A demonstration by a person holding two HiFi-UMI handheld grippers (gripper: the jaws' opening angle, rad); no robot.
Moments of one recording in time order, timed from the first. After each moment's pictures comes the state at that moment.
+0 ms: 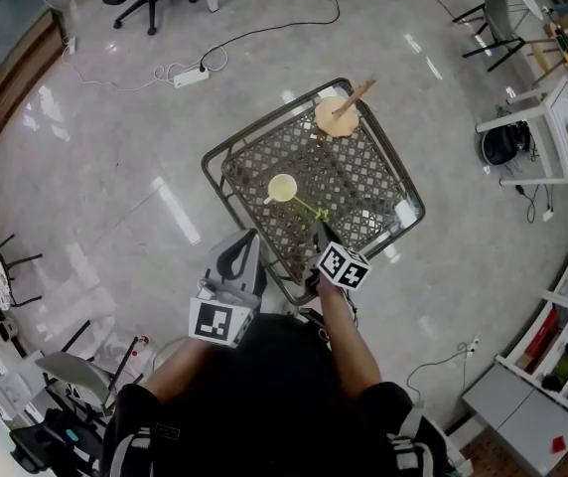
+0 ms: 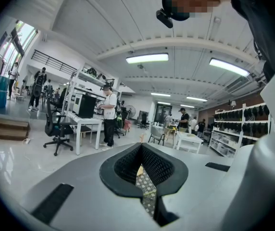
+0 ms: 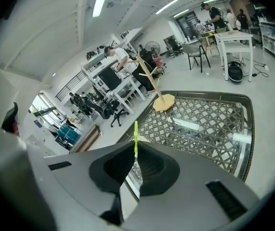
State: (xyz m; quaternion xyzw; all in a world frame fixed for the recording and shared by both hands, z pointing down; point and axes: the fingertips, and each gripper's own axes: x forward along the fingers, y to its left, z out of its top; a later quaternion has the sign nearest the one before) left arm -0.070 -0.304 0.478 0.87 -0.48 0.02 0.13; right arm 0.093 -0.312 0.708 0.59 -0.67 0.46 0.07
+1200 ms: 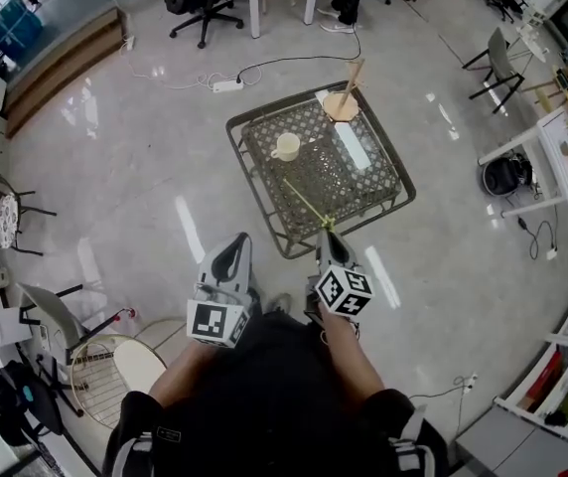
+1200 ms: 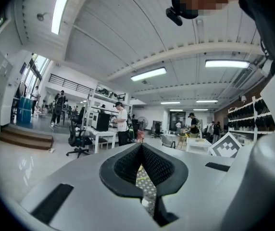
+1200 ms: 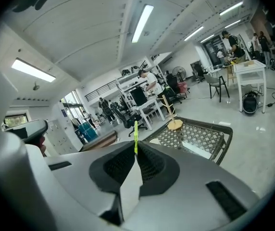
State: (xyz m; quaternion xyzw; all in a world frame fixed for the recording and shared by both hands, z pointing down) left arm -0.046 0.000 0.425 0.82 -0.57 0.01 0.06; right arm 0.121 -0.054 0.544 0.55 -0.78 0.29 0.02
